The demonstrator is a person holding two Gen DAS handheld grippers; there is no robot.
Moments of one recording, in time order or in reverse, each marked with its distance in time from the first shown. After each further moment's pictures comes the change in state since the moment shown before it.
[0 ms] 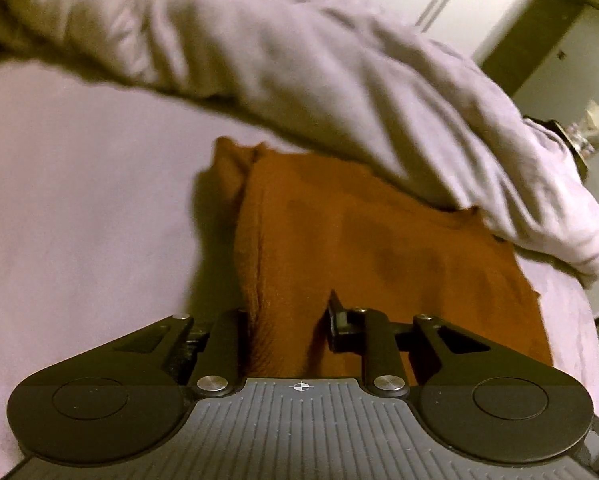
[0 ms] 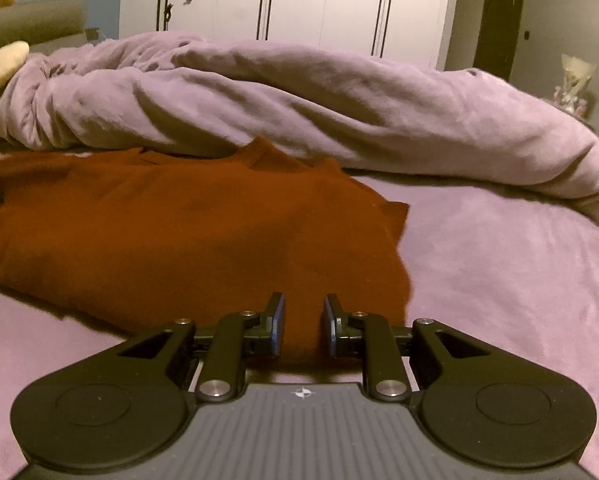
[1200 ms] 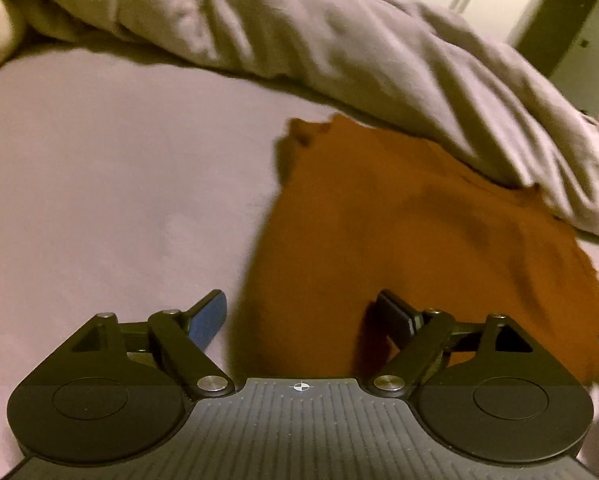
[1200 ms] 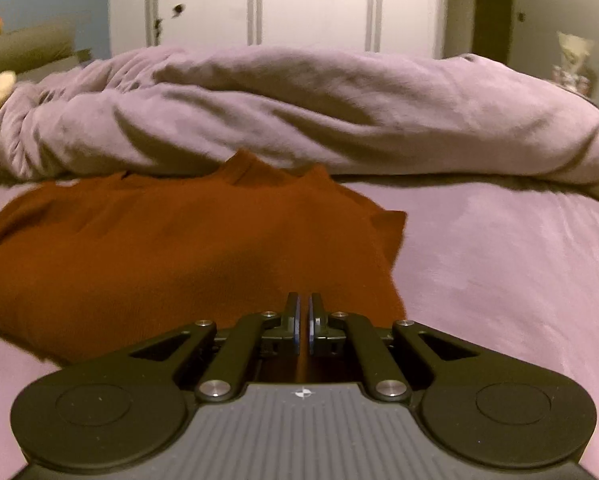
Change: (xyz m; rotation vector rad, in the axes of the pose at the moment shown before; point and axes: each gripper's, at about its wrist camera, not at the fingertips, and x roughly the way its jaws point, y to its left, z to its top) left arm 0.015 0.052 -0.037 0.025 -0.015 0.097; right arm 0.021 -0.026 0.016 0.106 0.004 0.041
